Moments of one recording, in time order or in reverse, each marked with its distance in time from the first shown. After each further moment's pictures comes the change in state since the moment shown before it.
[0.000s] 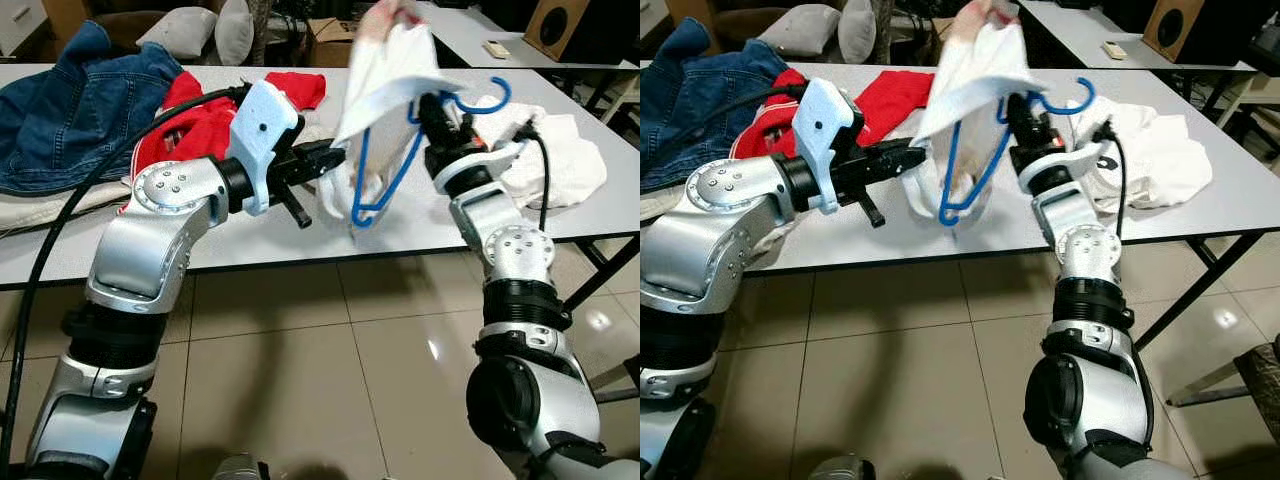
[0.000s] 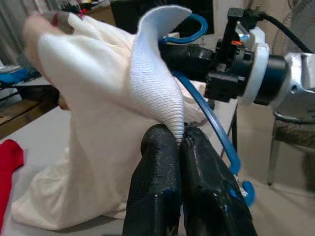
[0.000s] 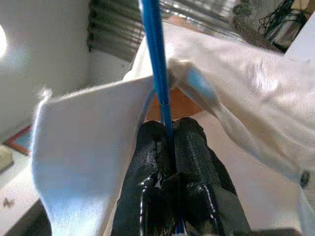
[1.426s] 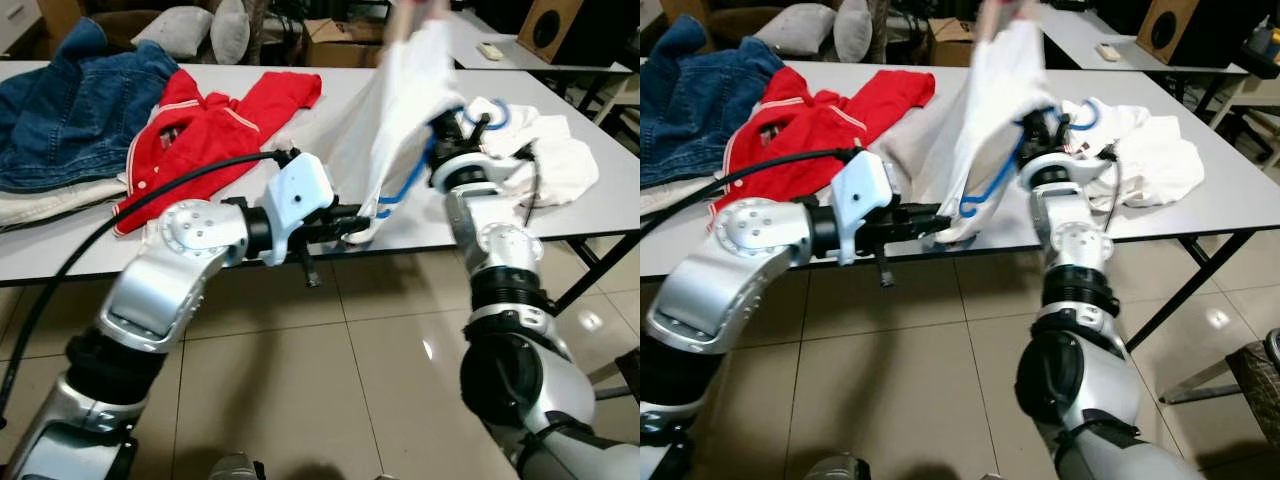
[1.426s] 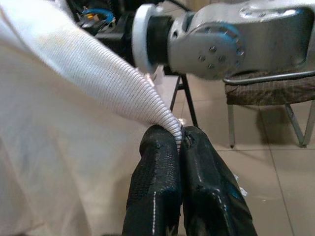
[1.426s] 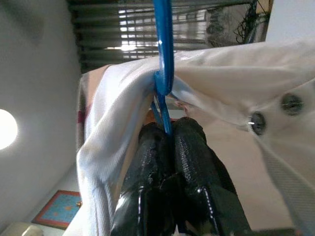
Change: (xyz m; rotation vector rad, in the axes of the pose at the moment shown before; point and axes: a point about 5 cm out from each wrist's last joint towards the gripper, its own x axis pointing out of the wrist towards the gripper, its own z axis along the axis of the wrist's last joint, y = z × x) left arm 0.006 -0.041 -0.025 0.099 0.066 -0.226; right arm 0.010 -0.013 -0.006 0.307 -0.134 -0.109
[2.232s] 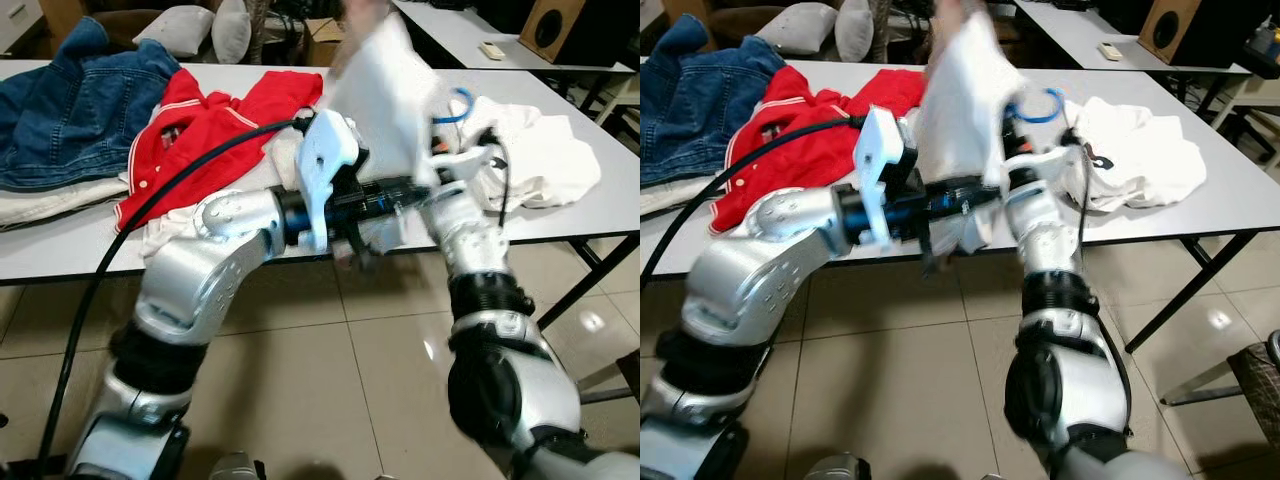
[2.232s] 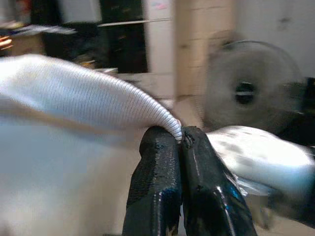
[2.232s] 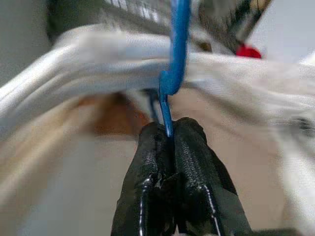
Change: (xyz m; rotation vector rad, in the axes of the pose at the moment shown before) left arm 0.025 0.001 0.035 -0.240 -0.265 0.030; right arm -0.004 -0.005 -0.043 -0.436 0.215 -0.026
